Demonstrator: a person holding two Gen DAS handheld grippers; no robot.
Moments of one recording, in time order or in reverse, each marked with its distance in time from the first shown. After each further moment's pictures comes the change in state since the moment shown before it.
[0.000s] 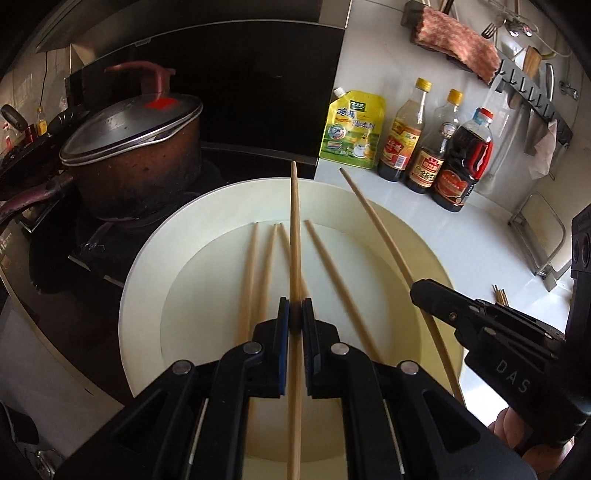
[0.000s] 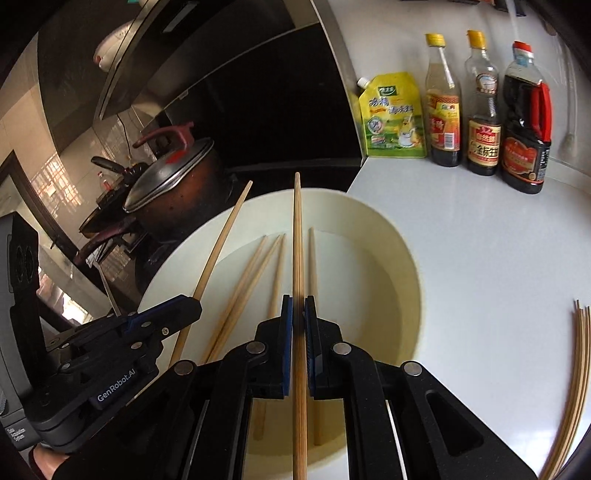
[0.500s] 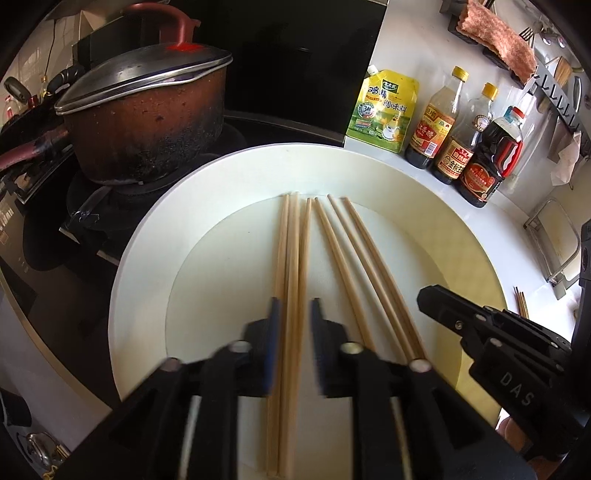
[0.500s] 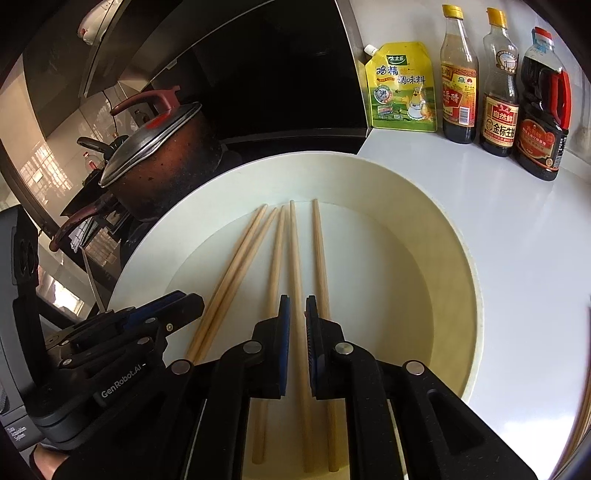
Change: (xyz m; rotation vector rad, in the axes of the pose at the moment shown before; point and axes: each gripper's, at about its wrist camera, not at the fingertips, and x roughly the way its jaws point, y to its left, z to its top) left arm 0.036 0.031 -0.007 -0.063 0.062 0.001; right arm 0.037 0.007 -0.007 -0.003 0.066 -0.045
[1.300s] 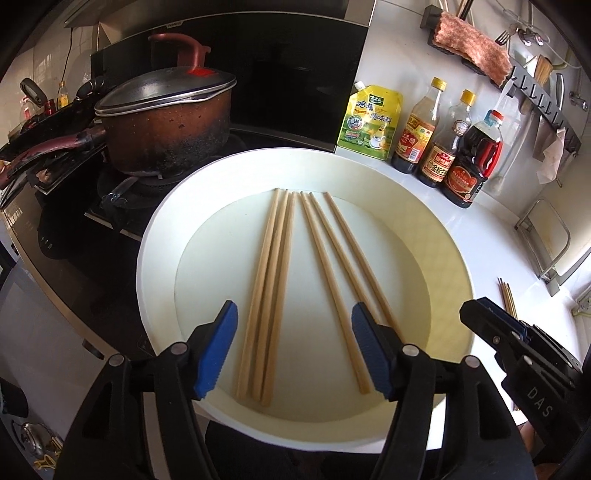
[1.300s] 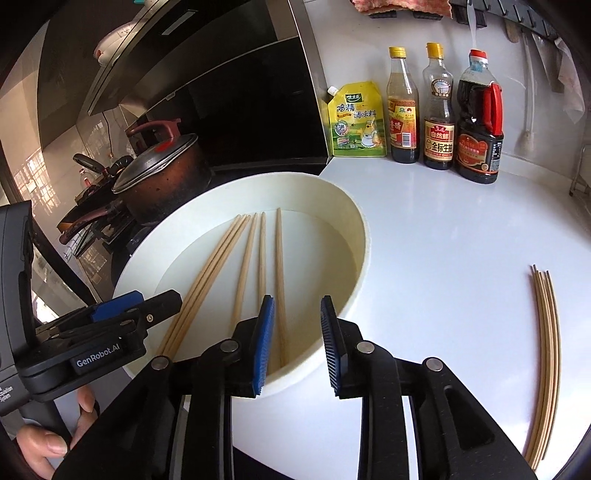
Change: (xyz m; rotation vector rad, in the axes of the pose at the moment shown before) left arm -0.050 -0.024 -0.040 -0.002 -0.068 0.022; right arm -0.081 -0.020 -0.055 0.002 -0.138 -0.082
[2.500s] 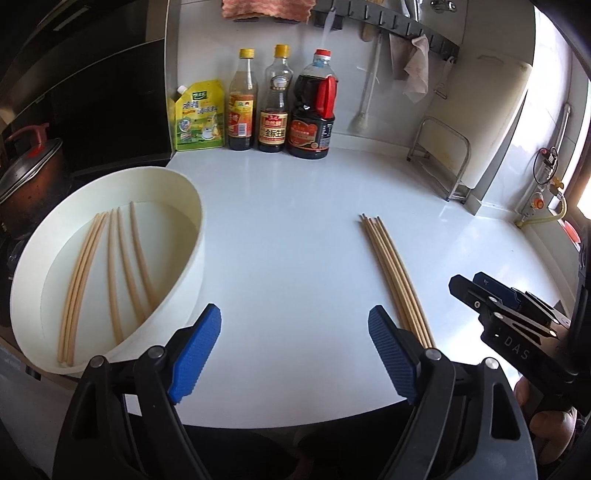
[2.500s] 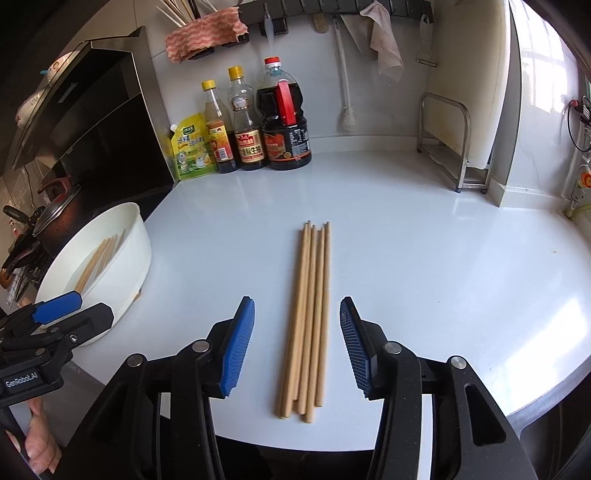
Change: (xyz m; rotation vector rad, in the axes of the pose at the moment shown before) left arm -0.025 -0.200 -0.061 0.319 0.013 -0.223; right arm -0.126 -0.184 -0.076 0.198 -0.072 -0.322
